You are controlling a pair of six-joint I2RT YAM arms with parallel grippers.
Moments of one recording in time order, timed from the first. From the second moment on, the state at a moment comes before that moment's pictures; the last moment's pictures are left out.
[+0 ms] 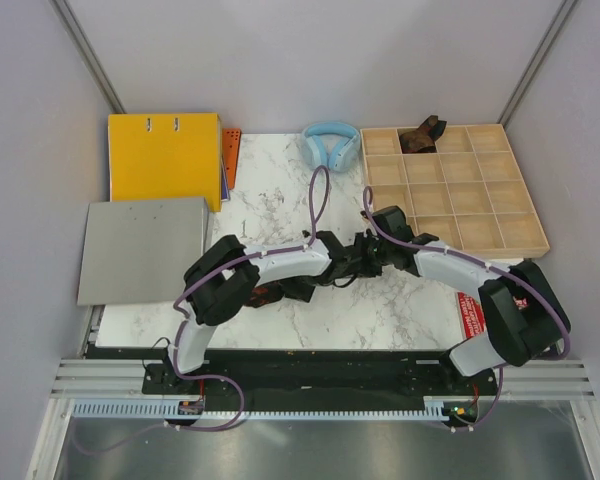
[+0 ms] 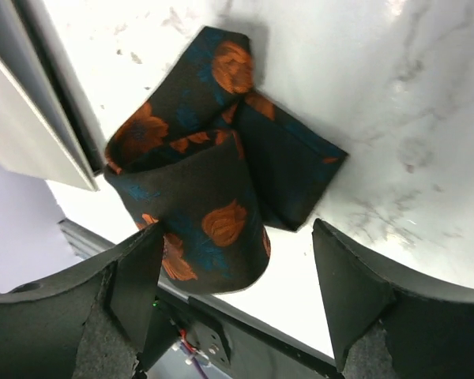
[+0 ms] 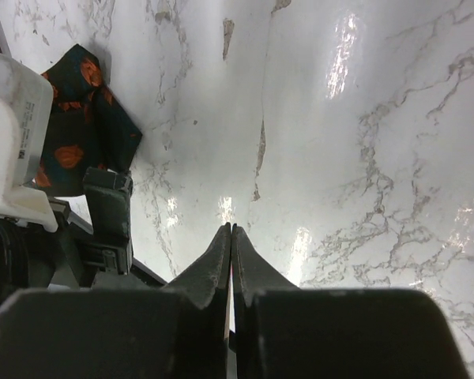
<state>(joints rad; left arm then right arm) -1.03 2.08 1.49 -1.31 -0.64 -0.82 0.50 1.49 0.79 -0.21 -0.38 0.66</state>
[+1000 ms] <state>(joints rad) -0.58 1.03 0.63 -0.65 -0.09 -0.78 0.84 1.64 1.02 -0.13 -0.34 0.84</state>
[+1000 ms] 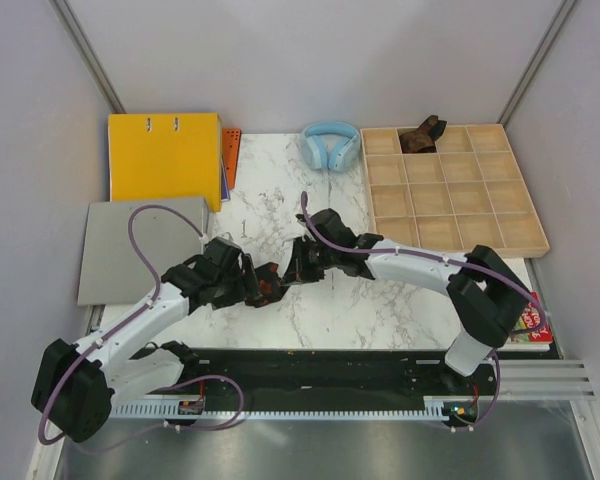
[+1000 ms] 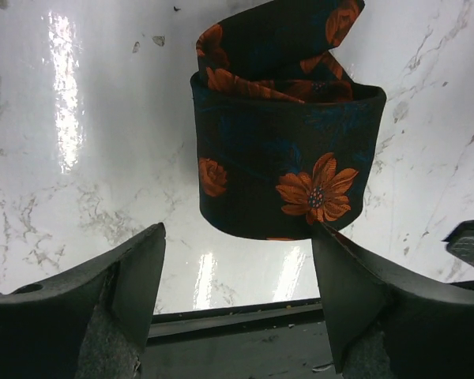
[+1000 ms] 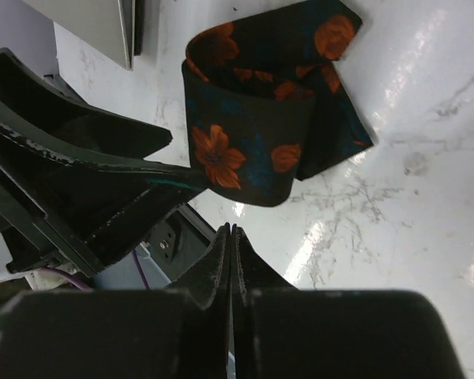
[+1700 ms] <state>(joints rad) -0.43 1.02 0.48 -0.41 0.09 -0.77 0.89 1.90 1.14 -0.08 -0.37 0.86</state>
